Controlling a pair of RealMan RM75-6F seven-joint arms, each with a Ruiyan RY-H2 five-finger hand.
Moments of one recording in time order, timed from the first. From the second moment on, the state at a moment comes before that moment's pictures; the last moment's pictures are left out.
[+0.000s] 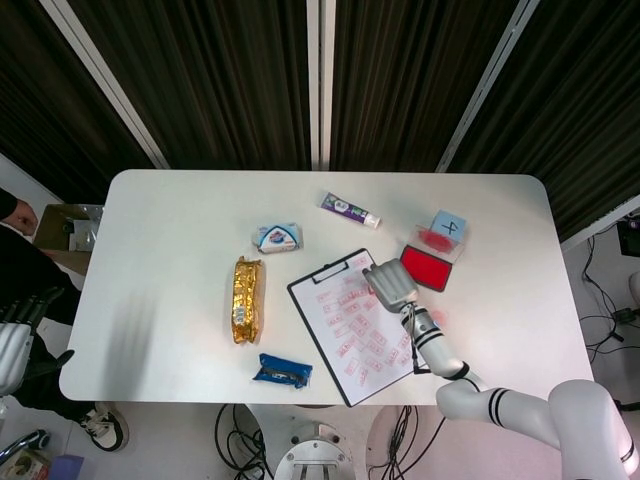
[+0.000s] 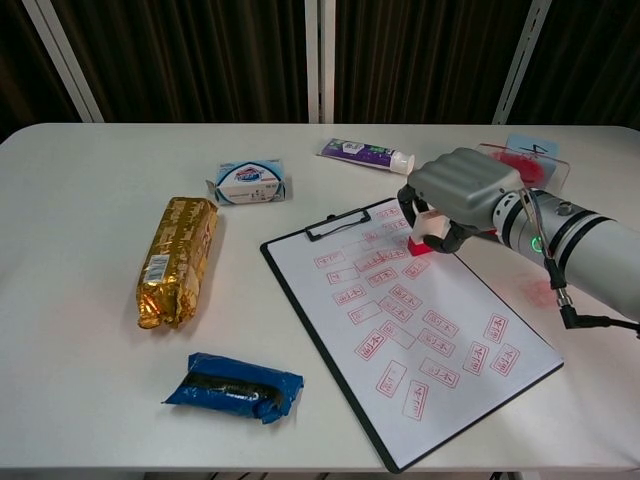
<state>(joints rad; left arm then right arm) -0.03 -1.12 0.00 -1.44 1.56 1.55 -0.14 0.74 -1.81 0.13 -1.14 -1.19 0.92 -0.58</state>
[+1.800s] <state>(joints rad) -0.02 -1.12 0.00 -1.44 1.55 1.55 -0.15 0.72 -1.87 0.11 -1.02 -1.23 0.91 -0.54</state>
